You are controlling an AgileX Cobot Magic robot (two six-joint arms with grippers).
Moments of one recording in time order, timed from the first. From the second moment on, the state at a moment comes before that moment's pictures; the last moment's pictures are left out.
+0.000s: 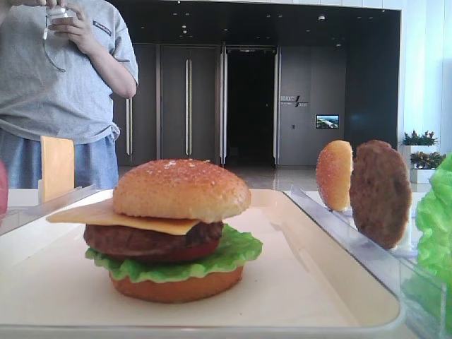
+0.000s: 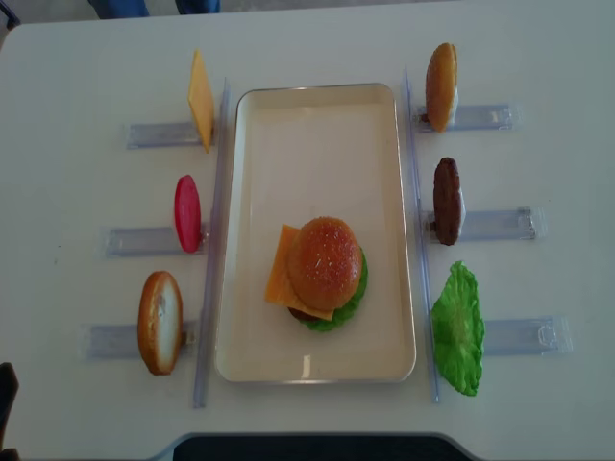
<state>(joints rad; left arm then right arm) 0.14 -0.01 -0.48 -0.05 1.11 0.06 -0.11 0.42 -0.85 0.01 1.23 -0.05</state>
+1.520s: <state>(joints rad) 0.14 -0.01 -0.48 -0.05 1.11 0.06 0.00 -0.01 -0.50 0.00 1.14 -0.04</state>
